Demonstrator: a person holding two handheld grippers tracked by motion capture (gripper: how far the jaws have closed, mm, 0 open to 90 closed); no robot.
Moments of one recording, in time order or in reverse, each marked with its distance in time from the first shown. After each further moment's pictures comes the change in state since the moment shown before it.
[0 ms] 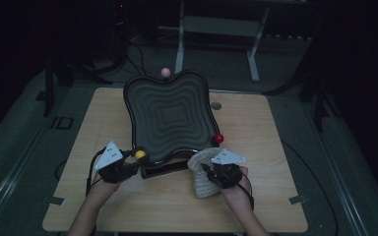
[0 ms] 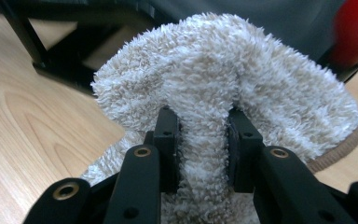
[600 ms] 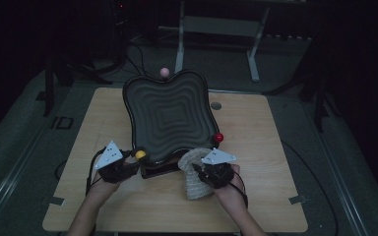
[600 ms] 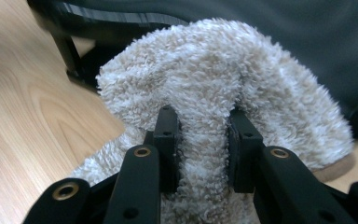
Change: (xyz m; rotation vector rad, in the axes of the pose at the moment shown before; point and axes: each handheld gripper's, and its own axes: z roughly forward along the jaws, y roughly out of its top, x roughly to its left) left arm 0.002 0.000 0.000 0.000 -0.019 -0.005; right arm 0.020 0.021 -0.002 -0.021 0.046 -0.063
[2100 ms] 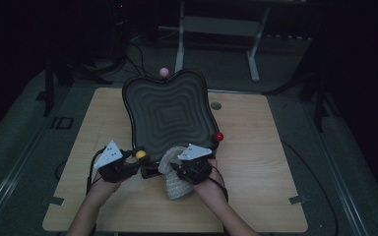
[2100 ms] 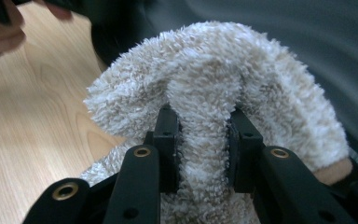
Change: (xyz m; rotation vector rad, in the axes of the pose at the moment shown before) left arm 0.001 0.000 0.001 -0.004 -0.014 -0.016; right arm 0.035 0.034 0.033 0.005 0.107 -0.041
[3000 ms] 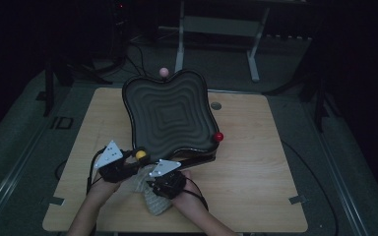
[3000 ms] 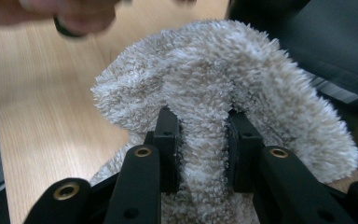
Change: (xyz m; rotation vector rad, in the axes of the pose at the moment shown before) left arm -0.001 0.001 0.000 0.006 0.005 -0.001; right arm 0.061 0.001 0.040 0.067 0.143 -0.104
